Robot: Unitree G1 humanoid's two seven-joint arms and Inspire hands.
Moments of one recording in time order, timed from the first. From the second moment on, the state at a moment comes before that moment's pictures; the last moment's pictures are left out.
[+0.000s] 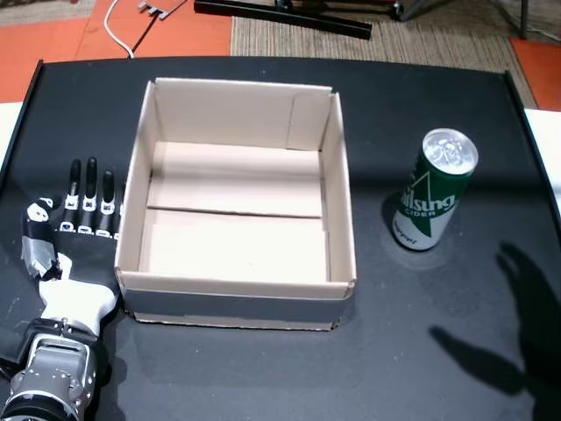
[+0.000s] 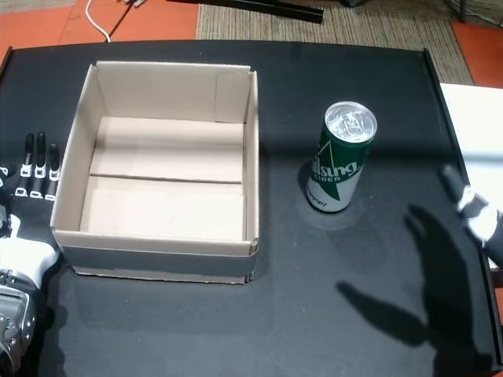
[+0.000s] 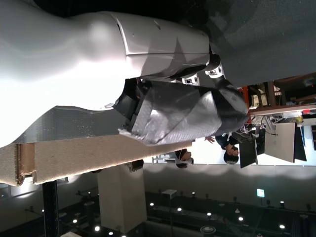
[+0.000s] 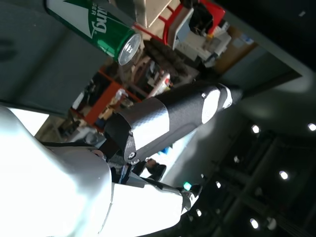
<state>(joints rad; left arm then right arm) -0.71 0.09 0.89 1.32 -0.75 0.07 -0.57 -0.21 -0.48 -0.10 0.62 -0.04 -1.07 -0.19</state>
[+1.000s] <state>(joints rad) -0.72 0.10 0.89 1.32 -0.75 0.08 -0.57 -0.60 -0.31 -0.10 1.01 0.04 -0.84 0.23</state>
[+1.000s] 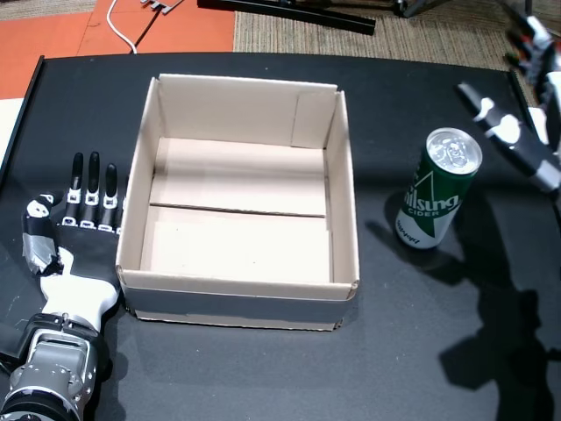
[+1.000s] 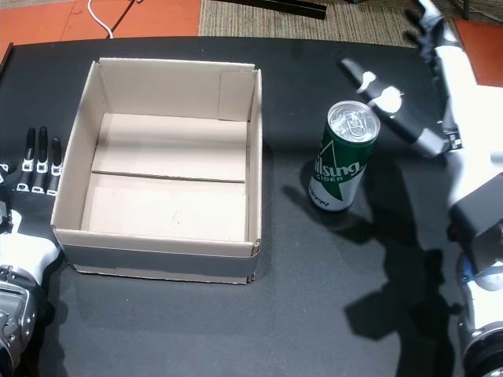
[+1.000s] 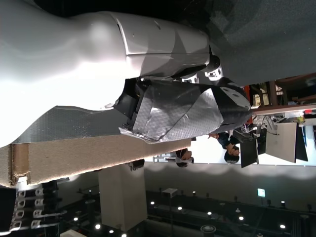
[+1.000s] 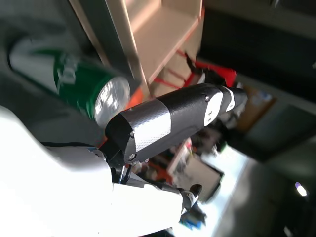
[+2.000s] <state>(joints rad) -0.73 0.10 0.91 1.32 -0.75 0.07 -0.55 -0.67 -0.28 -0.21 1.23 0.17 -0.61 0.59</state>
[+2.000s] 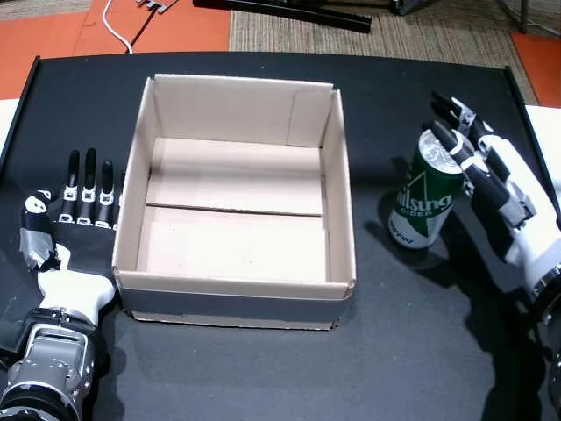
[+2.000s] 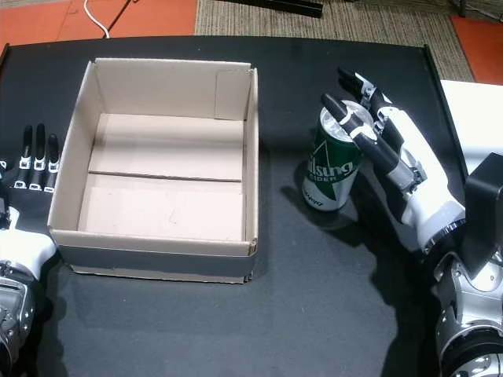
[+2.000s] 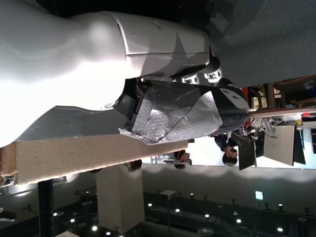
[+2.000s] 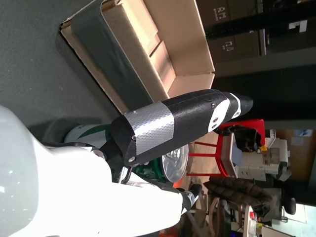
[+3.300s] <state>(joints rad) -0.73 0.10 0.91 1.32 -0.75 0.07 -0.55 -0.70 -0.29 -0.02 1.26 -0.15 -0.65 0.15</state>
